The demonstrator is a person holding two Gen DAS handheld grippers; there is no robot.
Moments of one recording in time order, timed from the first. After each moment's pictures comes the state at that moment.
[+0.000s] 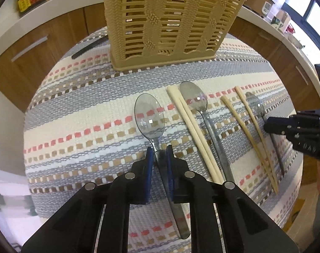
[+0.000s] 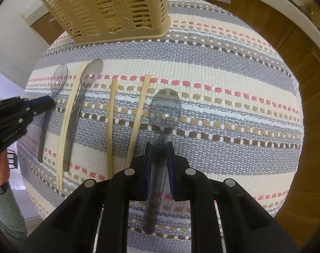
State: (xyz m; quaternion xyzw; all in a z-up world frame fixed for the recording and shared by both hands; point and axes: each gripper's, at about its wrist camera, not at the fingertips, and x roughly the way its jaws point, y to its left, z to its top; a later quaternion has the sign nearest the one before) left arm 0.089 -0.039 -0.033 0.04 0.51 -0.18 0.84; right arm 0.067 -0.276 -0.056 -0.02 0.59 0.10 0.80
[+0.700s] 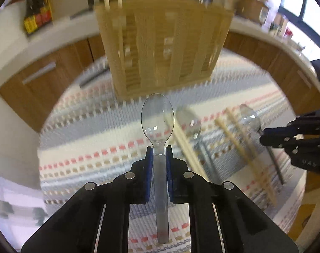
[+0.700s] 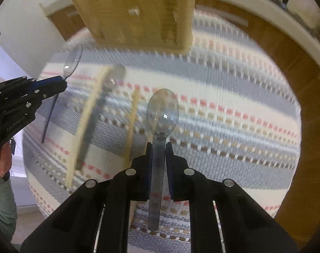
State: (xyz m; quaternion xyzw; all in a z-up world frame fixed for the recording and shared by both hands) left arm 0.074 -0.056 0.003 0.06 0.43 -0.16 0.89; right arm 0.059 -0.241 -0.022 -0.07 0.54 0.14 0.82
